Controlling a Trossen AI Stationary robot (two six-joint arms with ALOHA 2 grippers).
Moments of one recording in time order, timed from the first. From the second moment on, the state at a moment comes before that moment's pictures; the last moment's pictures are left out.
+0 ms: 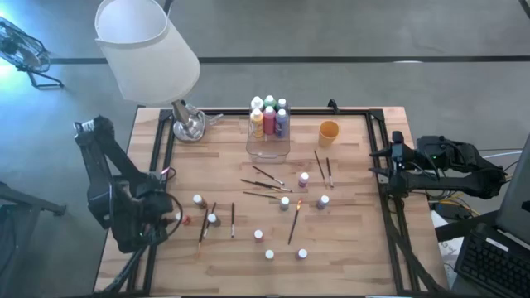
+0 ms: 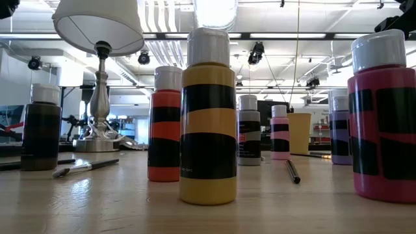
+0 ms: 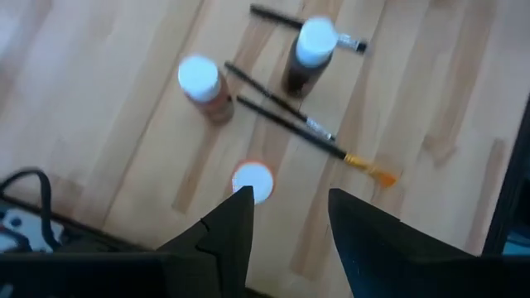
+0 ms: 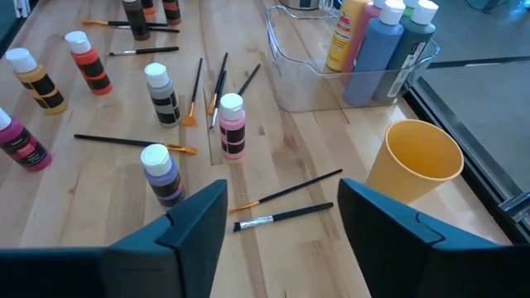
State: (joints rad) left arm -1.09 1.05 1.04 -1.37 -0.40 -1.47; right arm -0.11 0.22 0.77 -1.10 0.08 0.03
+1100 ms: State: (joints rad) left arm -1.11 1.05 0.78 -1.14 -0.33 -1.57; right arm -0.11 0.22 0.77 -1.10 0.08 0.03
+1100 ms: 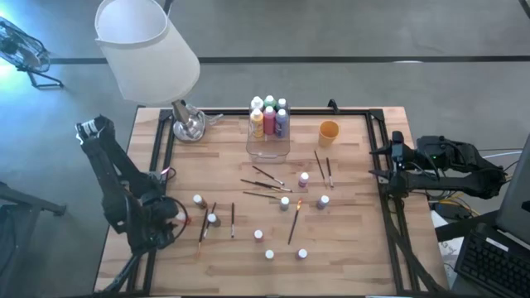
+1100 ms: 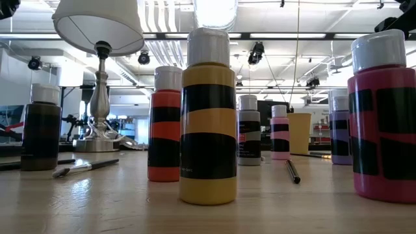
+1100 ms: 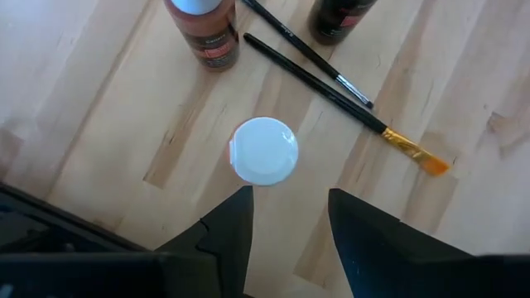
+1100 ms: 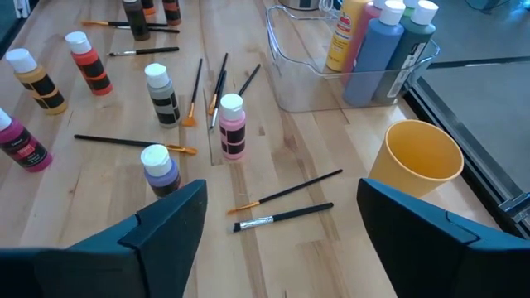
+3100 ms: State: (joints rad) left arm -1.11 1.05 0.66 -1.04 -0.50 -1.59; right arm -0.11 0.22 0.77 -1.10 0.08 0.03
